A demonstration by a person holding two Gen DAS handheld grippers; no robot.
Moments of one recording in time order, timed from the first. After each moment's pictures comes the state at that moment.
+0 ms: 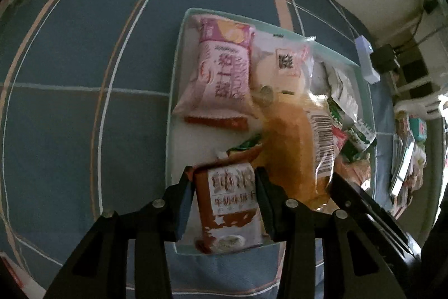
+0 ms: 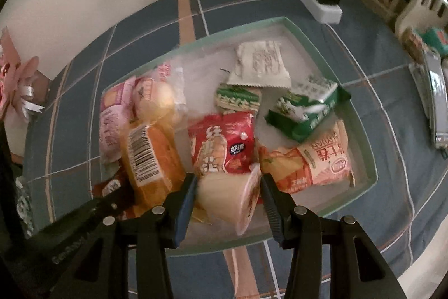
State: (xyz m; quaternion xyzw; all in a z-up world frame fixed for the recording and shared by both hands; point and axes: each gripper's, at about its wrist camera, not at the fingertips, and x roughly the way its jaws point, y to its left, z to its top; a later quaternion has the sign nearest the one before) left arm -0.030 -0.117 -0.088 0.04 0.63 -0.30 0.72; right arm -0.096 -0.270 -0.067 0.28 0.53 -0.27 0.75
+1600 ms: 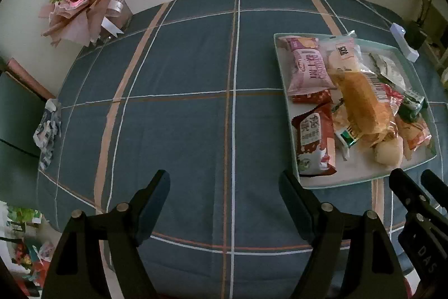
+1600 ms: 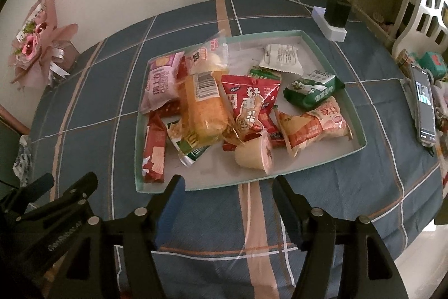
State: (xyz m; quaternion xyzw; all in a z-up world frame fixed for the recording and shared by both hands) left arm -0.080 -0.030 -0.044 0.20 0.51 -0.18 0.82; right arm -0.138 -0.193 -0.040 0.20 0.52 -0.24 0.80
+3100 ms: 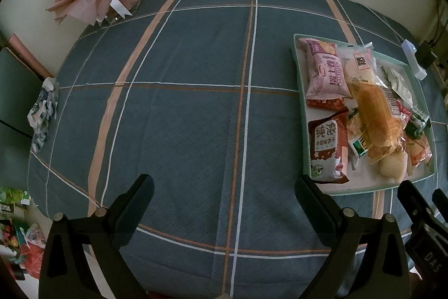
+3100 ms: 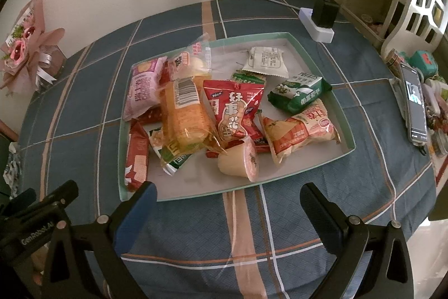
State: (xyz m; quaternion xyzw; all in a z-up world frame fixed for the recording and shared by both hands) left arm -0.062 -0.011 -0.052 0.16 0.53 -0.17 0.81; right arm -0.138 -0.201 -0.046 0.20 0.51 -0.28 0.79
